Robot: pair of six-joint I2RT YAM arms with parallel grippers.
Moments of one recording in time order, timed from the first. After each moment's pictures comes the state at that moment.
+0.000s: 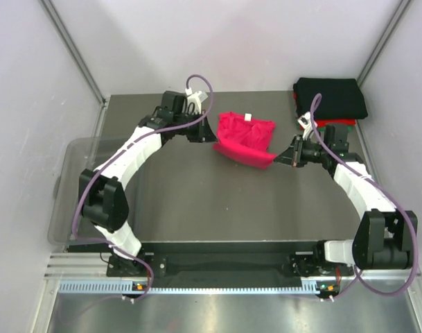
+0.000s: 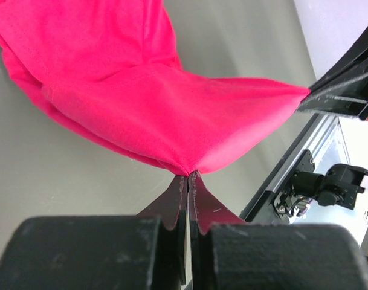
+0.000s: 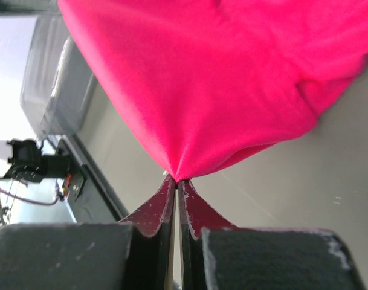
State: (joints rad) left arm -0.39 1.69 1.48 -0.46 0.61 -0.36; right arm 0.01 1.29 0.87 -0.28 -0.90 0.20
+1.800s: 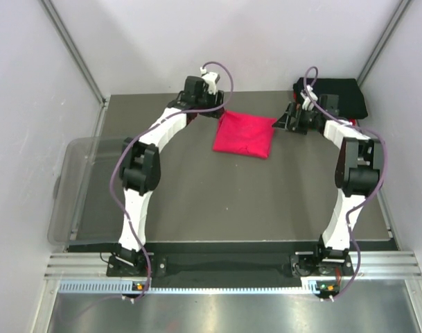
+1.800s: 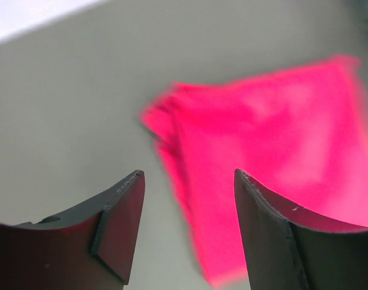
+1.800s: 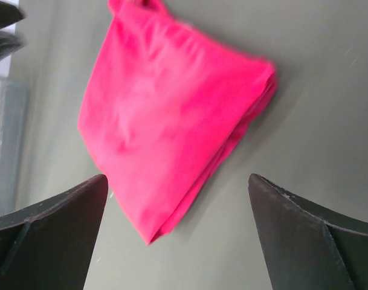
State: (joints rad) left arm -0.39 2.31 2.06 -0.27 0.16 -0.07; right arm -0.07 2.05 1.46 -0.12 -0.79 0.21
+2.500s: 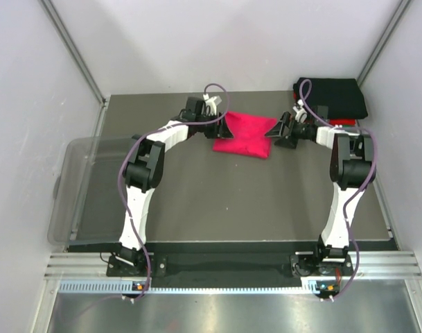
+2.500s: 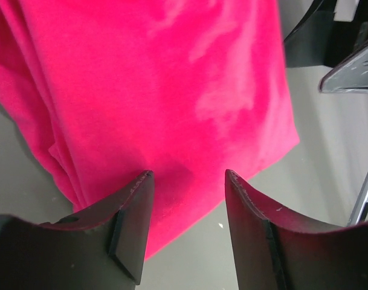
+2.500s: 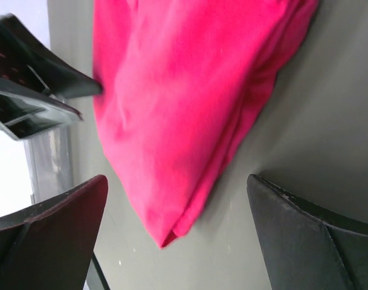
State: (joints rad) left arm -0.37 2.31 1.78 -0.13 0.66 -0.37; right arm -0.04 2.14 1.39 -0.09 -0.90 0.39
